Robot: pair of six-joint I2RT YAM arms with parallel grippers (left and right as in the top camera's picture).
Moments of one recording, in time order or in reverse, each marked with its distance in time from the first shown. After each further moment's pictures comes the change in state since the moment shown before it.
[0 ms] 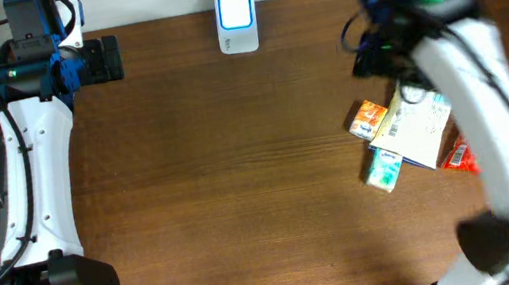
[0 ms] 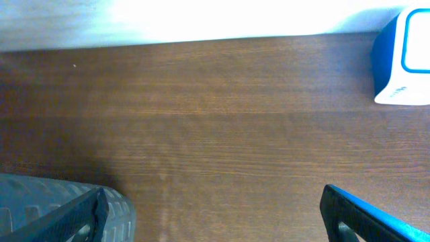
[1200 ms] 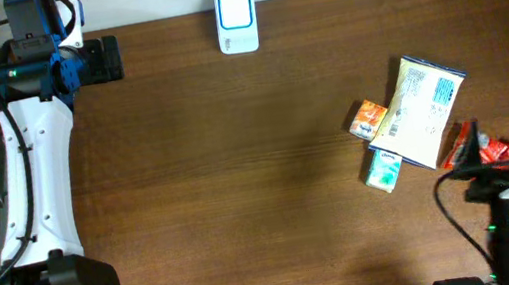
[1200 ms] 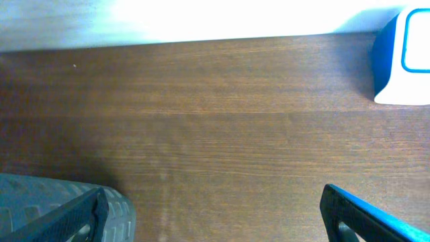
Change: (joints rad) left arm 0.000 0.000 0.000 -0.001 0.001 0.000; right arm -0.303 -1.552 -1.551 1.338 -0.109 -0.739
